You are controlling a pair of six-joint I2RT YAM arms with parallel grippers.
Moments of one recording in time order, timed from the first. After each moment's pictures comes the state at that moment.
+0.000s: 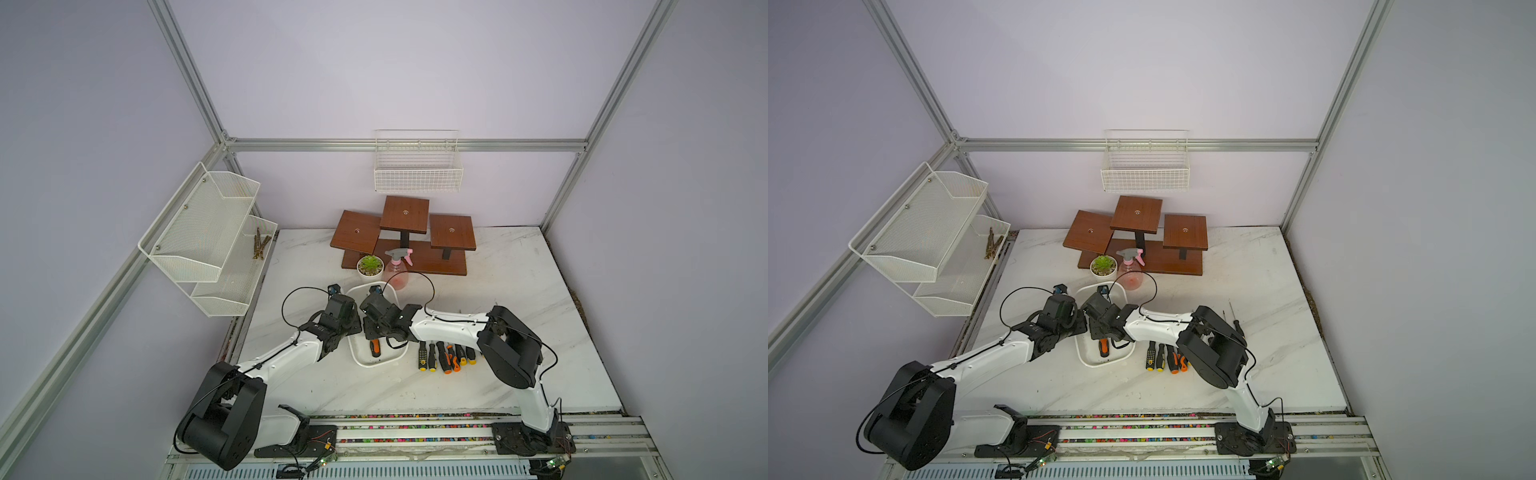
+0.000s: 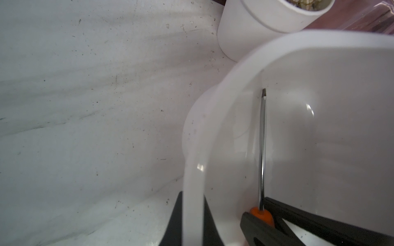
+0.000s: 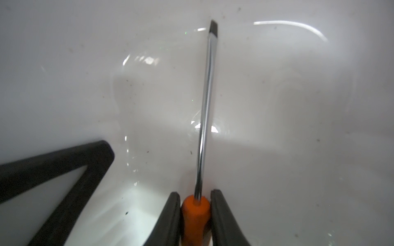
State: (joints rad) left arm -0.43 1.31 0.64 -0.18 -0.19 -0.59; right arm 0.98 2.08 1.46 -0.32 0.16 0.68
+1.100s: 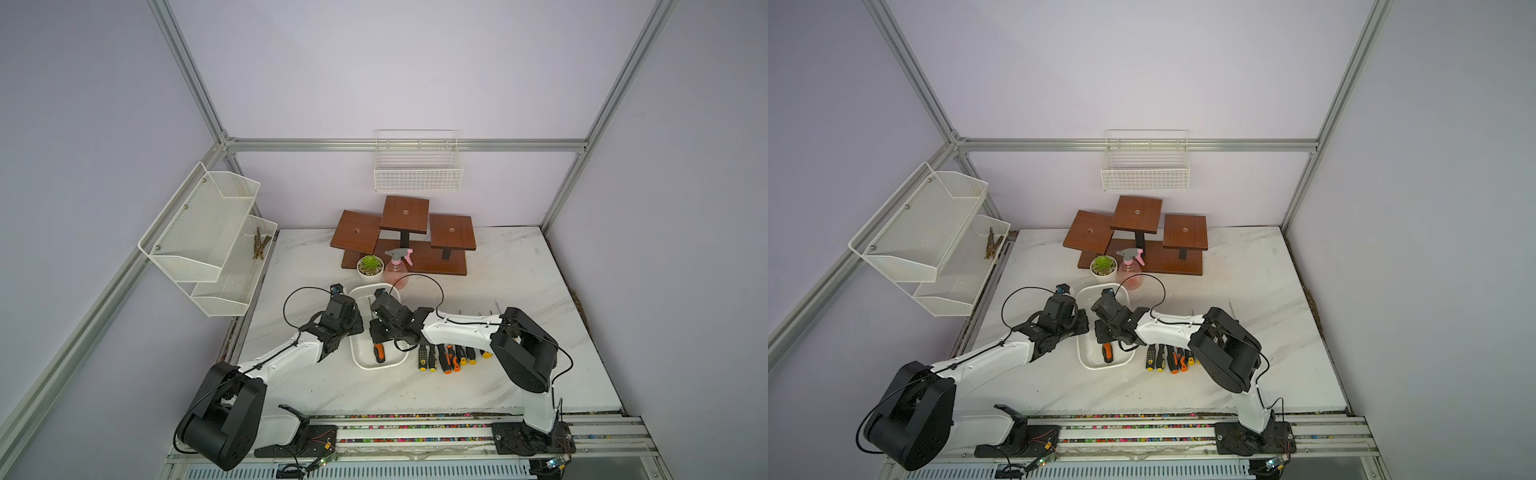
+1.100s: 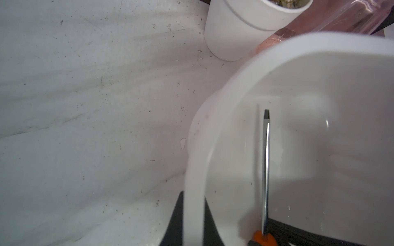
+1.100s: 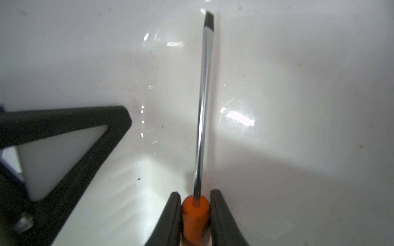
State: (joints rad) left arm -0.44 1.31 0.63 -0.15 -0.16 -0.58; right arm 0.96 1.96 1.30 -0.23 0.04 0.65
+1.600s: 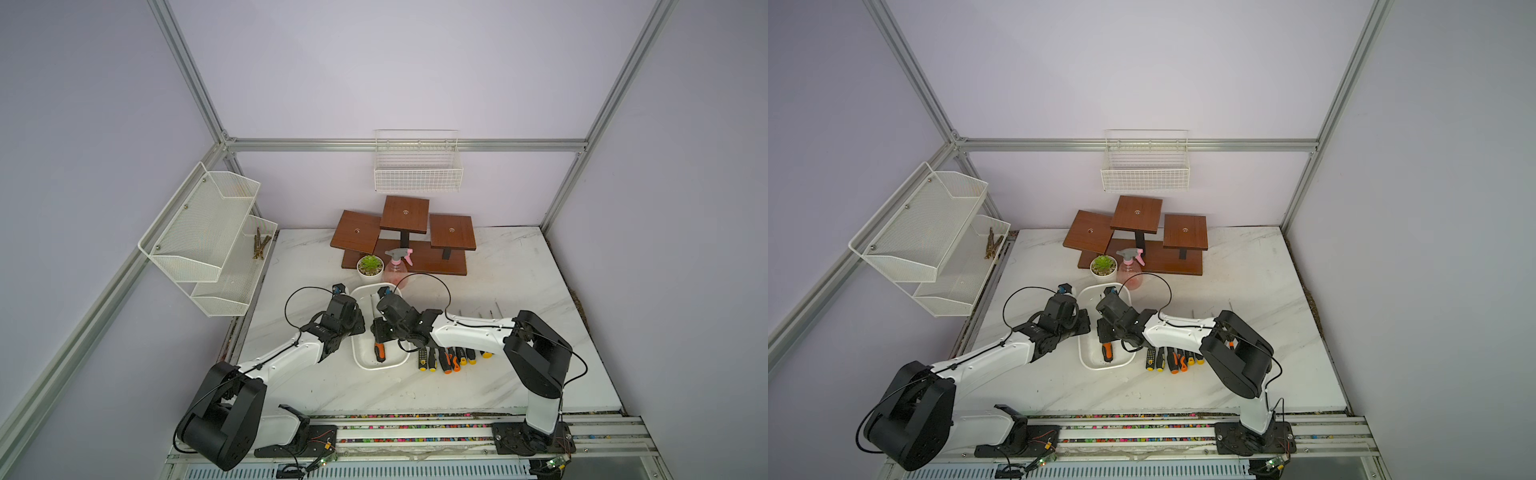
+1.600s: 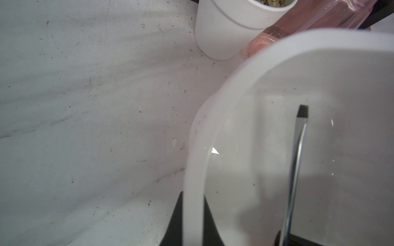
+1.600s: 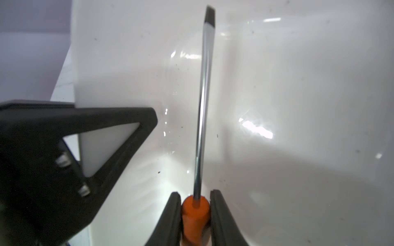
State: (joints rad) left arm -0.45 1.31 0.63 -0.14 -0.15 -0.57; right arm 0.95 1.88 1.24 -0.16 0.03 0.65
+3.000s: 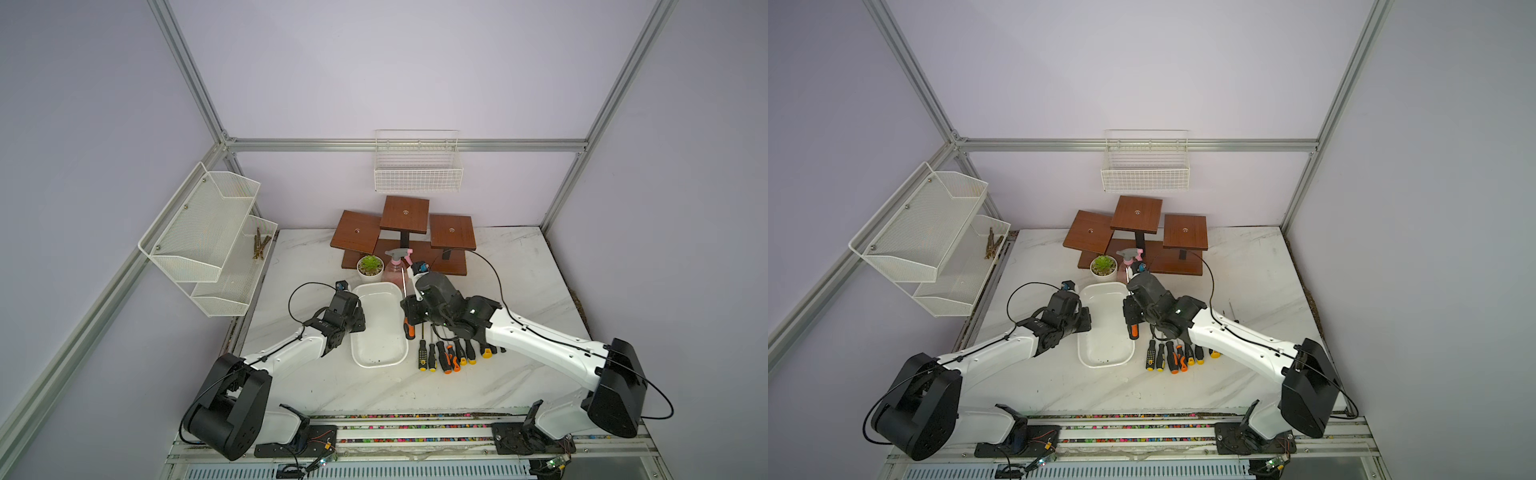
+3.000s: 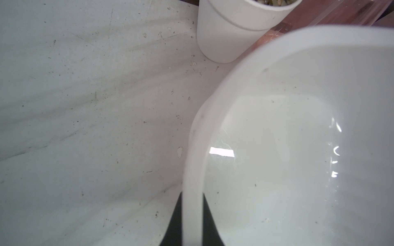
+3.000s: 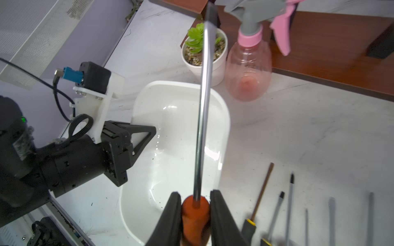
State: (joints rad) left arm -0.45 1.36 0.68 -0.16 -0.18 -0.50; right arm 0.83 1.43 1.18 -0.45 0.16 0.49
